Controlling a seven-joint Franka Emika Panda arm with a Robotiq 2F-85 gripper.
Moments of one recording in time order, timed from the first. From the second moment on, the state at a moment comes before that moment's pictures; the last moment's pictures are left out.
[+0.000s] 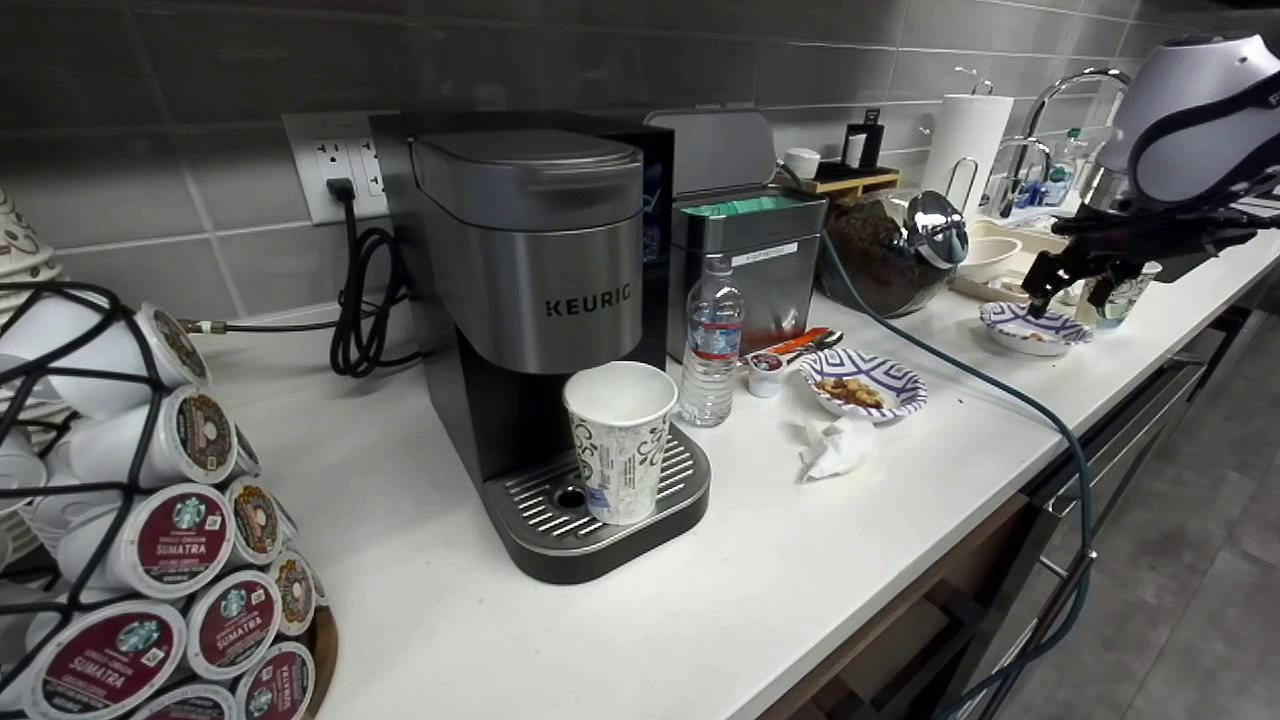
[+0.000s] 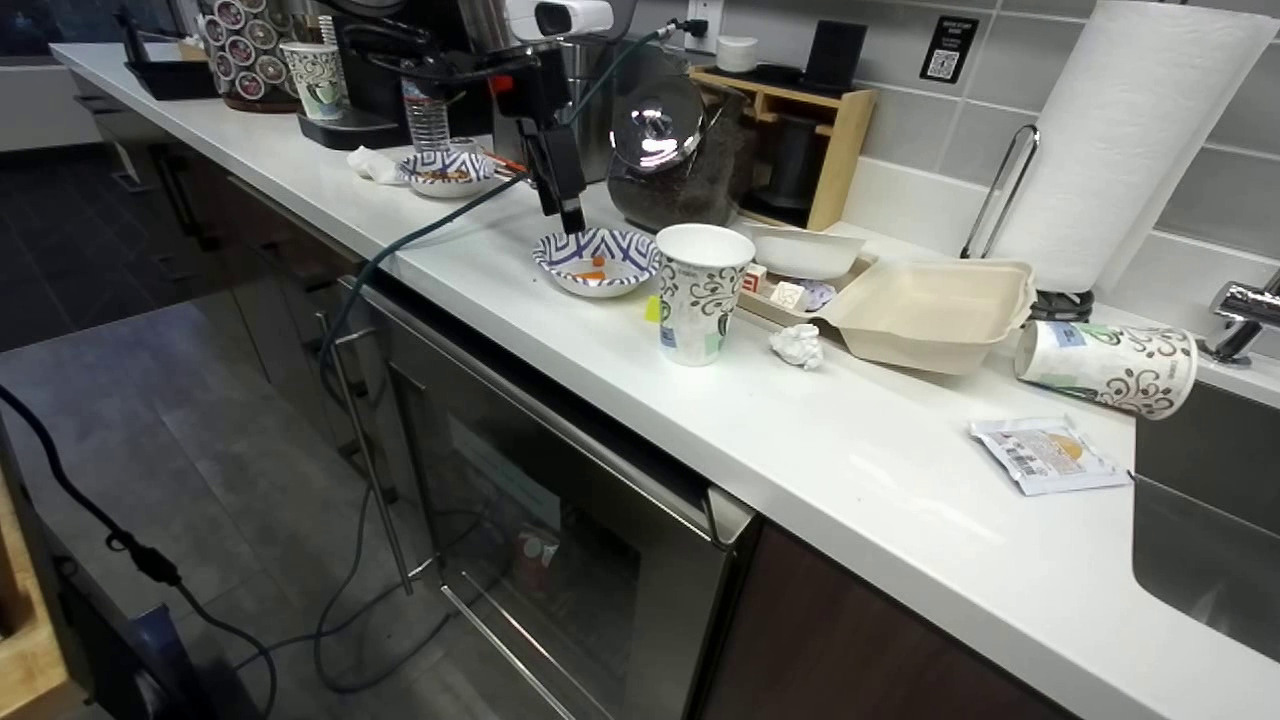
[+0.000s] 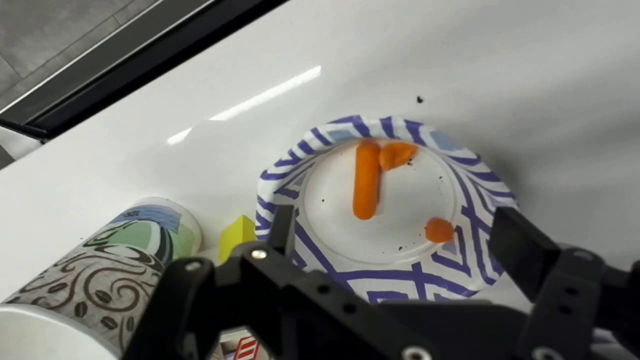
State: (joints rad) arm -0.22 0.29 -0.18 -2.05 -0.22 2.53 0.21
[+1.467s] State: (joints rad) arm -0.18 0.45 -0.23 -1.93 -0.12 2.54 0.26
